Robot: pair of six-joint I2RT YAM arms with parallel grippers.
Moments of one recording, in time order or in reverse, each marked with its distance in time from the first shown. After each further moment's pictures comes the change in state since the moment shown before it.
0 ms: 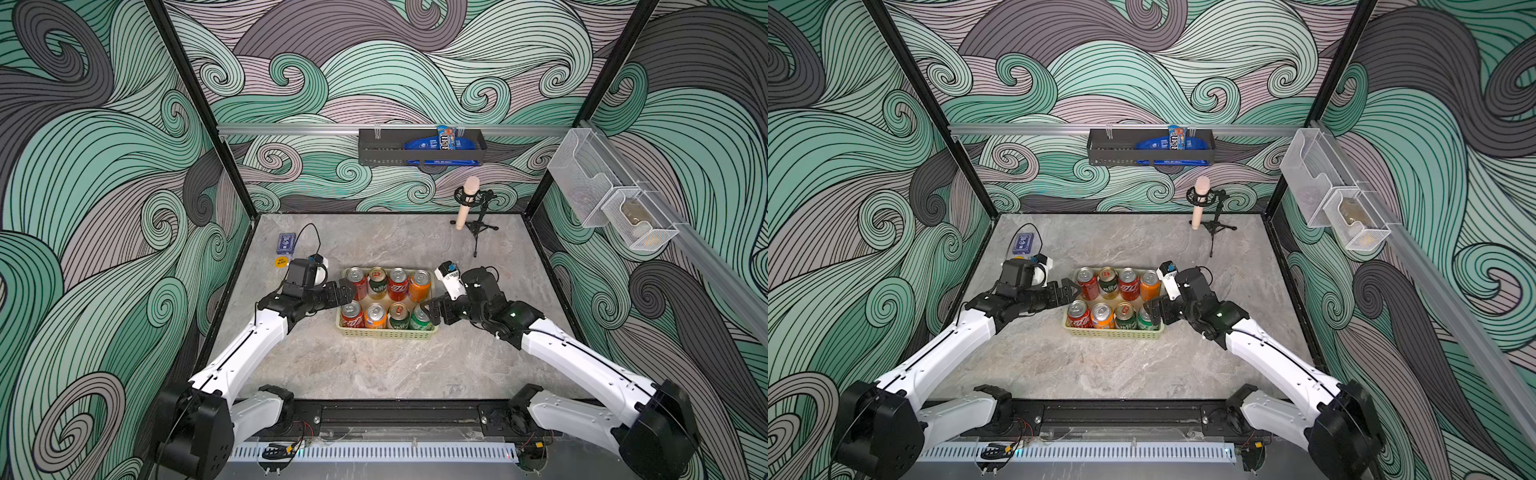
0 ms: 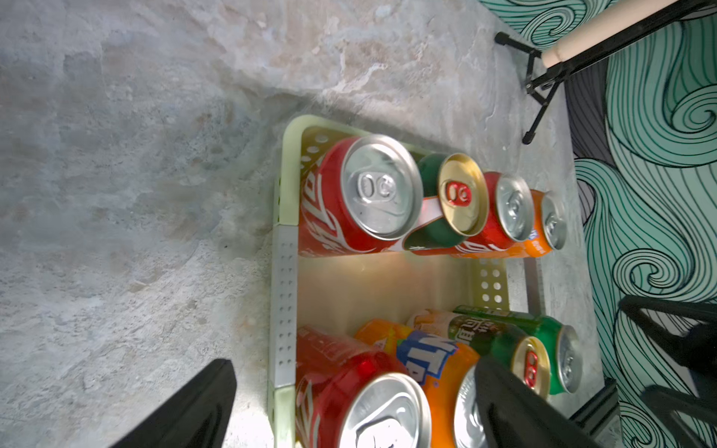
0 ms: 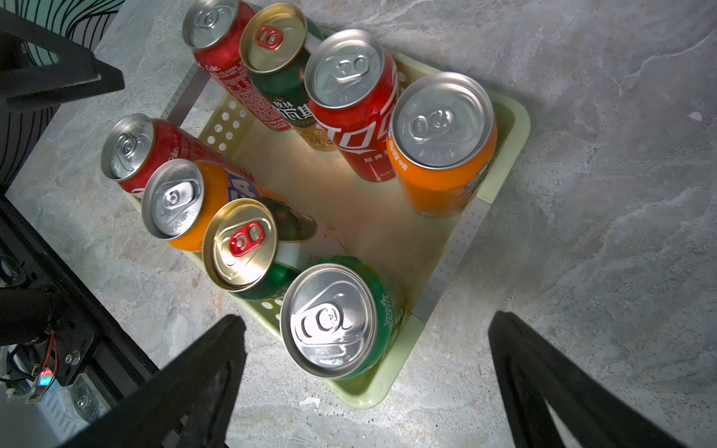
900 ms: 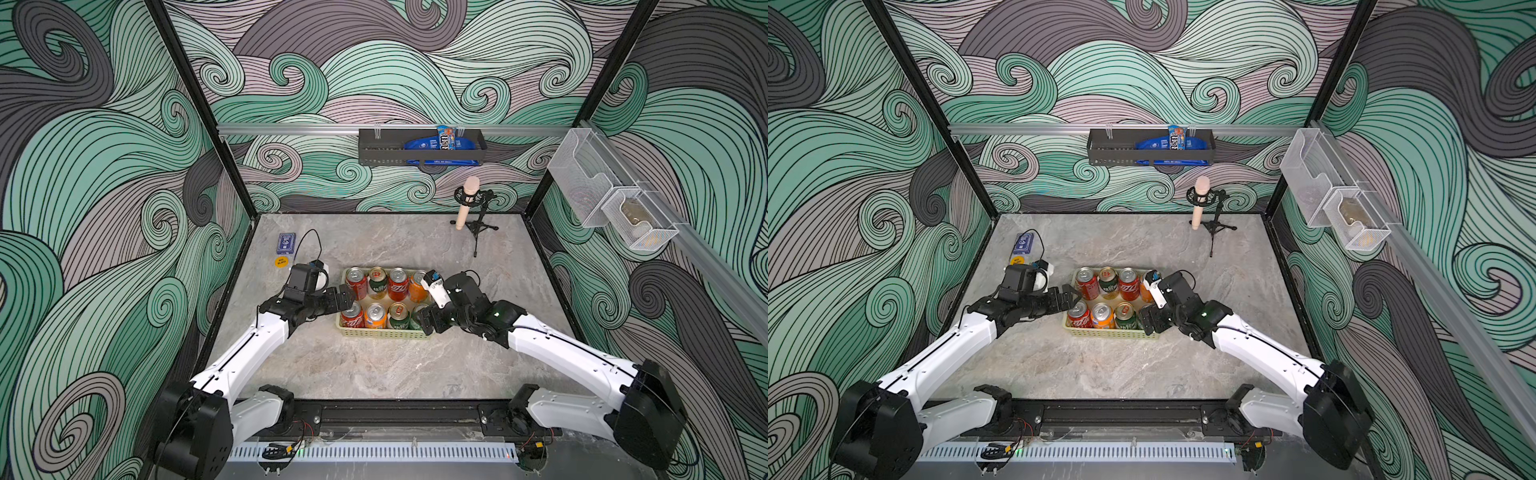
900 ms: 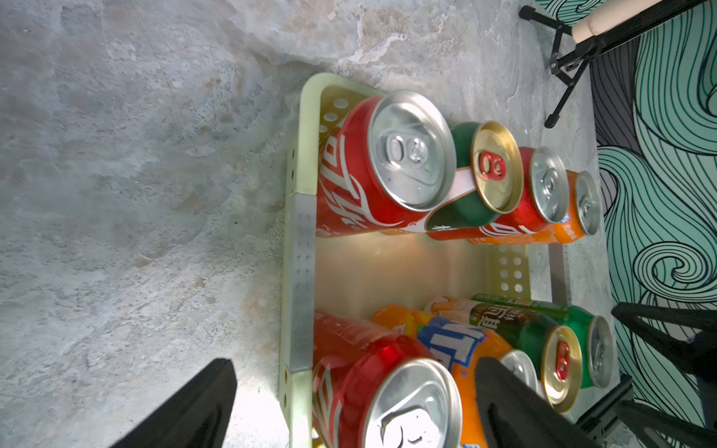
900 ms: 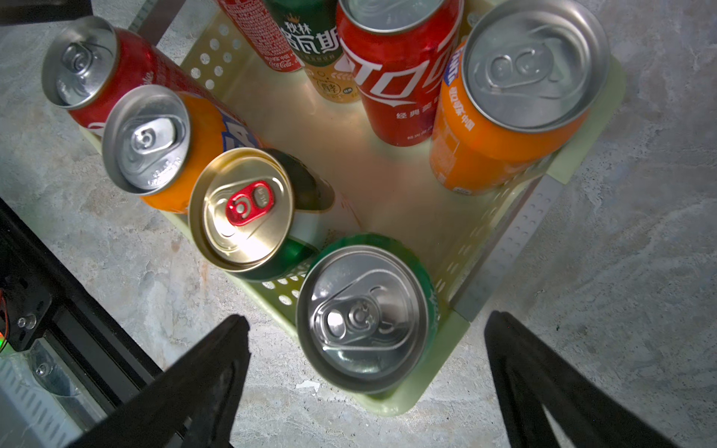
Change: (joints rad) left arm -0.008 -0.016 -0.047 0.006 -0.016 0.000; right arm 0.109 0.096 0.013 -0.032 0.066 -0.026
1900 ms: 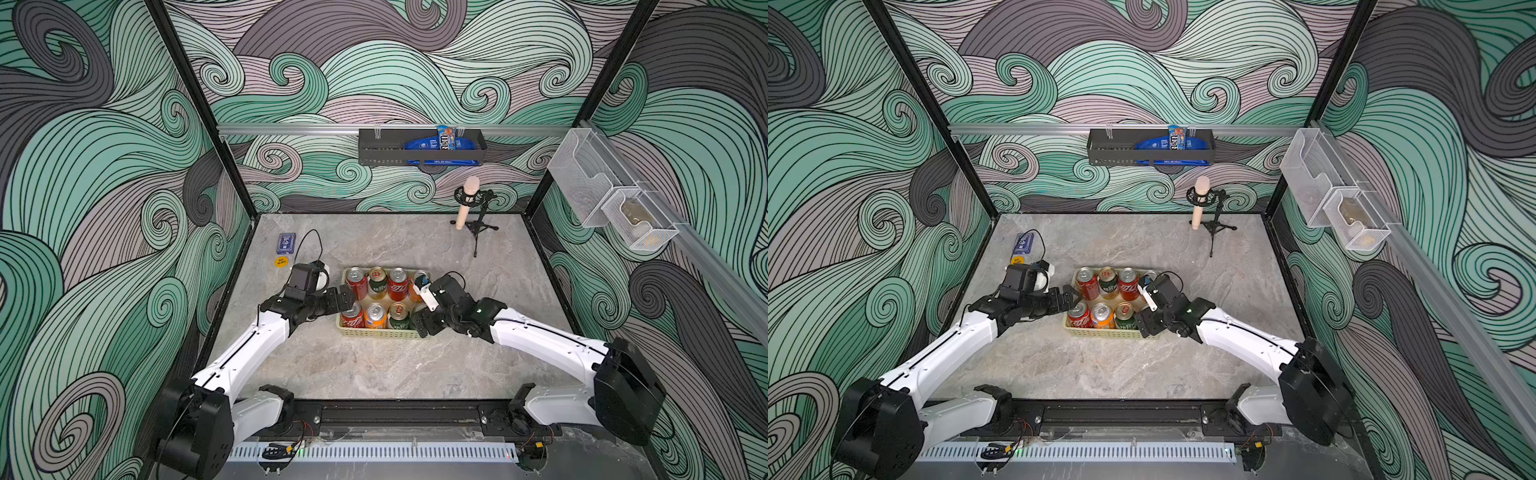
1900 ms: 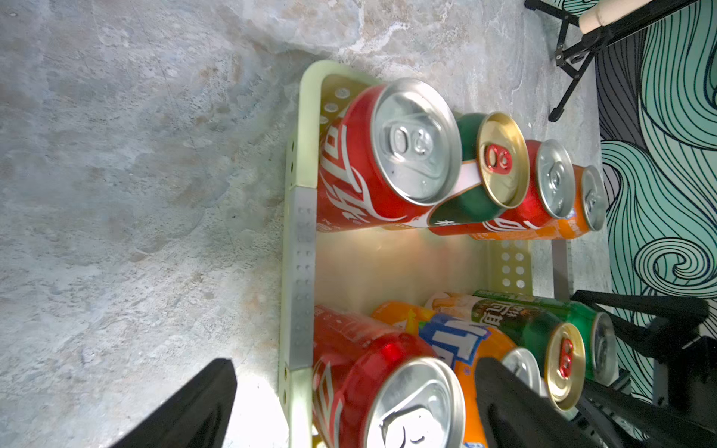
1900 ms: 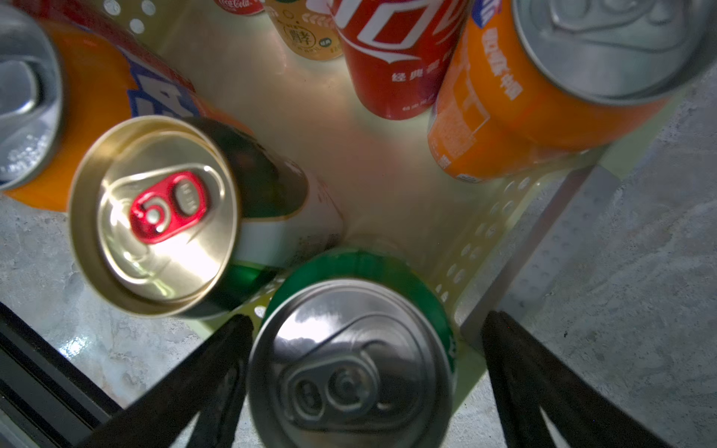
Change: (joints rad) left arm 0.000 0.005 0.005 -0.008 0.008 0.001; right arm 0.043 0.131 0.019 0.017 0.063 -0.010
